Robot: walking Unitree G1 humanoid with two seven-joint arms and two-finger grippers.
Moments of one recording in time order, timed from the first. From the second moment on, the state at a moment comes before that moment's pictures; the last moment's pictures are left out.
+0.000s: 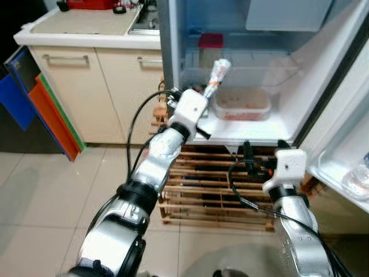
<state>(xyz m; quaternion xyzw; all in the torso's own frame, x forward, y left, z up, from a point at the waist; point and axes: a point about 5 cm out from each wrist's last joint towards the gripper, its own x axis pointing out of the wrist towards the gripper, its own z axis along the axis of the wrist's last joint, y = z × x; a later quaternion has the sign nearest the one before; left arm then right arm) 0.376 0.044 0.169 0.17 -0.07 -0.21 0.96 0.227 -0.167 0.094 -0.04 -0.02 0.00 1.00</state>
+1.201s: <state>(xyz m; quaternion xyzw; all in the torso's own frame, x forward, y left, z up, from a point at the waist) 0.413 0.083 0.204 0.20 -0.03 -0.10 0.97 0.135 -0.164 0.104 -0.04 0.09 -0.02 1.00</state>
